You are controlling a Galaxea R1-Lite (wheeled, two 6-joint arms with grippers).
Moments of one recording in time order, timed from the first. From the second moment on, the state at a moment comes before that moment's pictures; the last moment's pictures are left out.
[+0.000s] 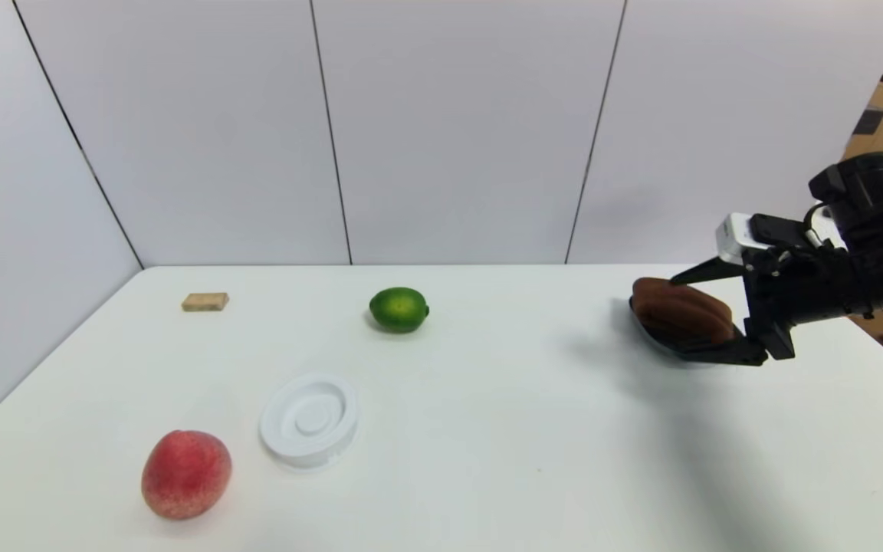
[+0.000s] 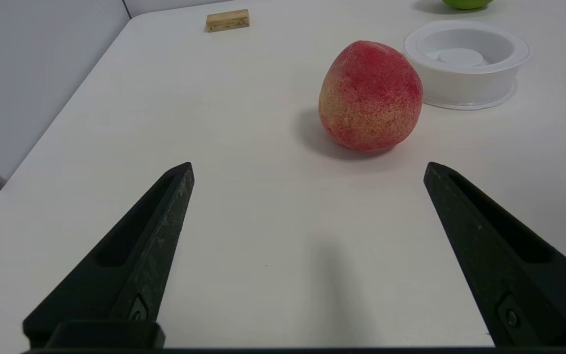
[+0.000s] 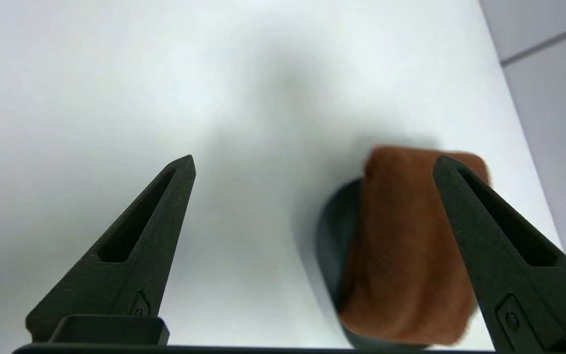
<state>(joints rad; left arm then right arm) 0.00 0.00 0.00 0.01 -0.04 0.09 -0.05 1.77 -1.28 0.44 0.68 -1.20</state>
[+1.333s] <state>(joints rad) 0.00 0.00 0.00 0.01 -0.04 0.09 0.17 1.06 -0.81 0.19 0.33 -0.23</state>
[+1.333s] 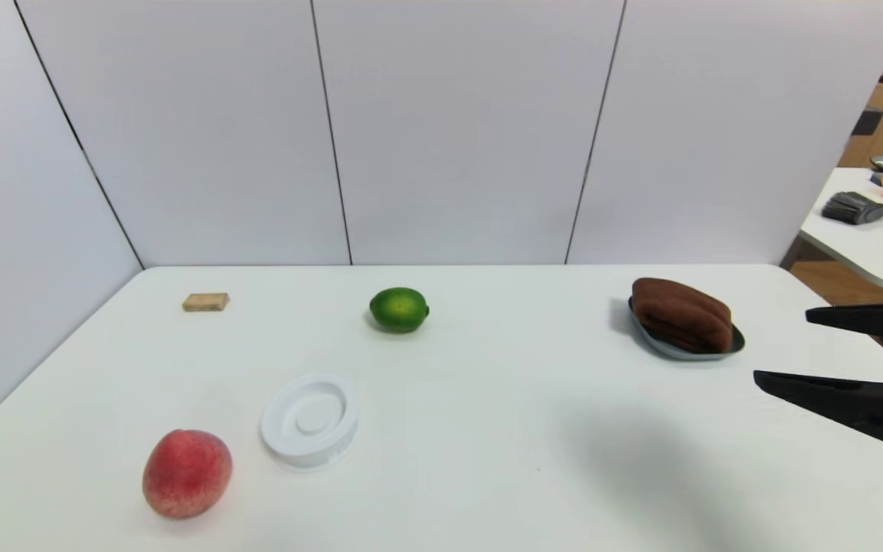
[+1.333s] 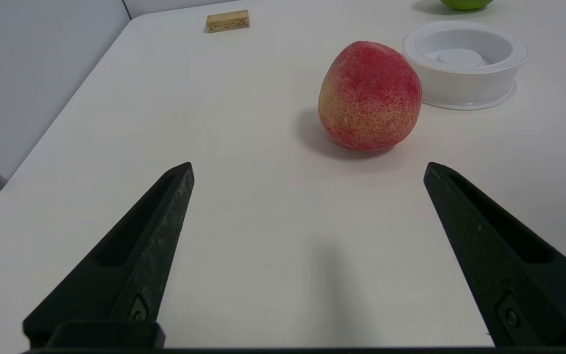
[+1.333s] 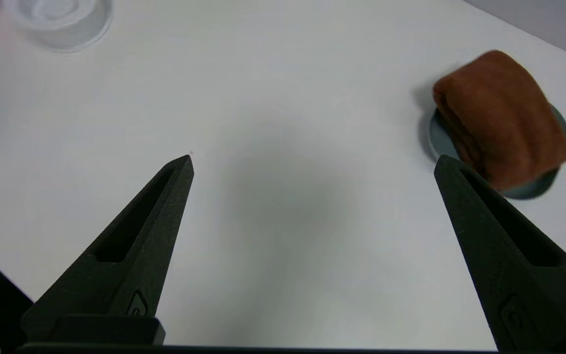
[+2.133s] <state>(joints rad) 0.00 0.00 0.00 0.01 -0.04 0.09 0.14 0.46 -0.33 -0.01 -0.03 0.02</state>
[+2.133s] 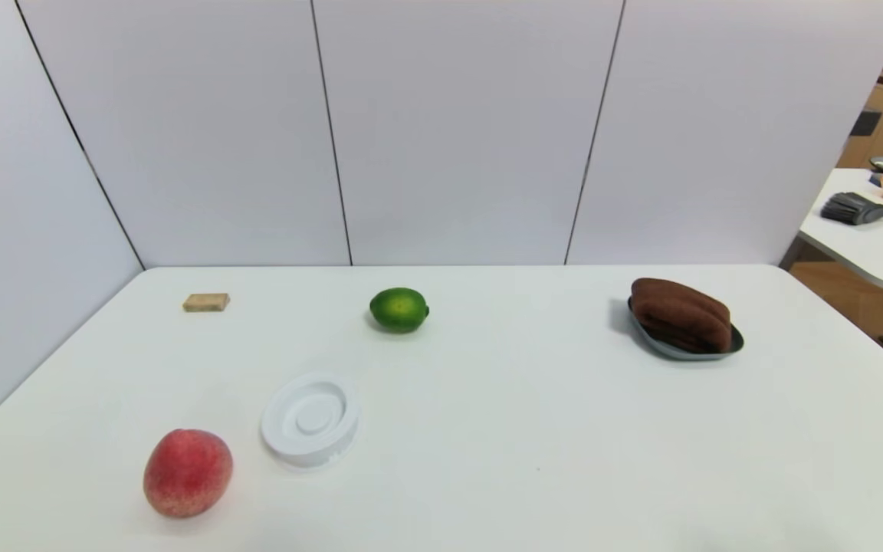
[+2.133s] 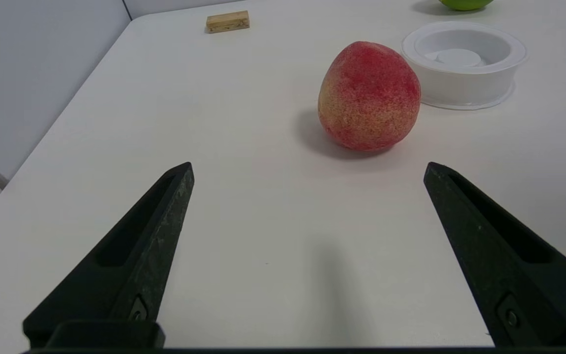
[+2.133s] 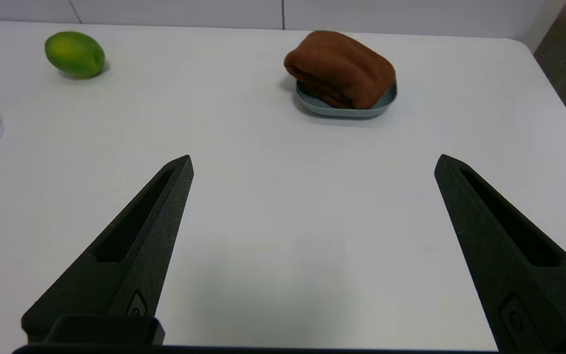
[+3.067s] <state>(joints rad) 0.00 0.00 0.00 0.01 -0.04 0.09 0.00 0.02 0.00 0.00 0.02 -0.07</state>
